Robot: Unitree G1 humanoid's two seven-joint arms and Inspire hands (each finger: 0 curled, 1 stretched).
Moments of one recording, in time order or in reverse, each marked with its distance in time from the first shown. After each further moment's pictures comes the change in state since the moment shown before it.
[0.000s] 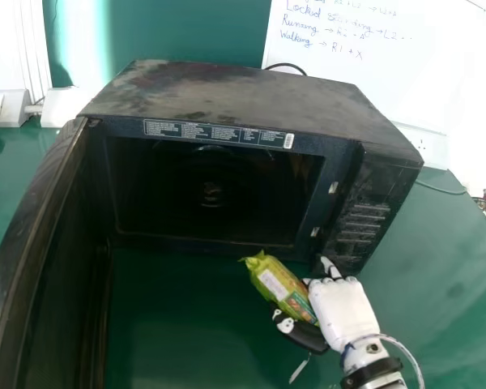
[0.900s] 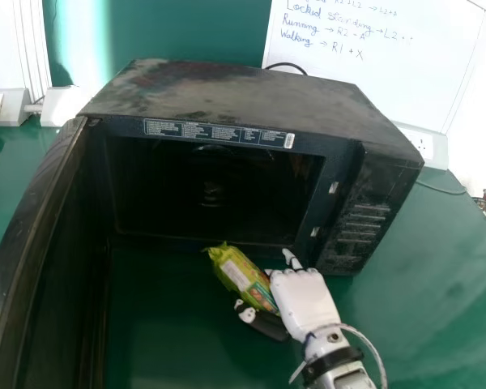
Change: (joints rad) left arm 0.003 -0.019 -0.029 -0.029 0.035 0.000 0.018; right arm -0.144 0.150 0.151 0.114 -0.062 0.002 -0.016
